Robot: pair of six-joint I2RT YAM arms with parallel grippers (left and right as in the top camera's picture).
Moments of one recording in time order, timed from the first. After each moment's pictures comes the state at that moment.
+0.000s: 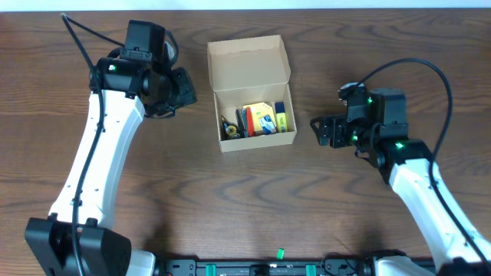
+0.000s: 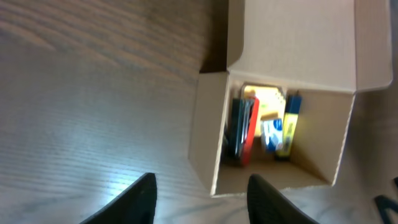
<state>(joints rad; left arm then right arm) -0.16 1.62 1.56 -1.09 0.20 -0.49 0.10 1.34 0.80 -0.34 -0.33 0.09</state>
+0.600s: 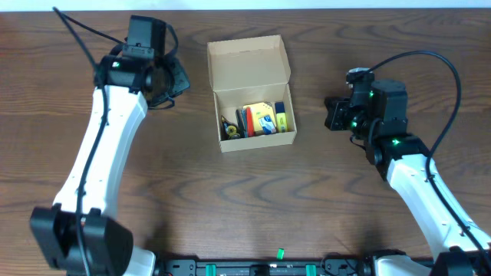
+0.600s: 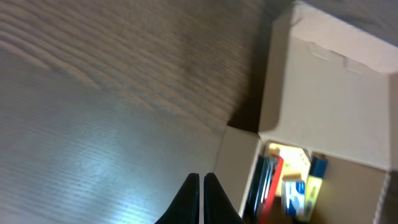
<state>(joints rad) -0.16 1.68 1.56 -0.98 0.02 -0.59 0.10 1.37 0.80 -0.11 -0.31 0.28</state>
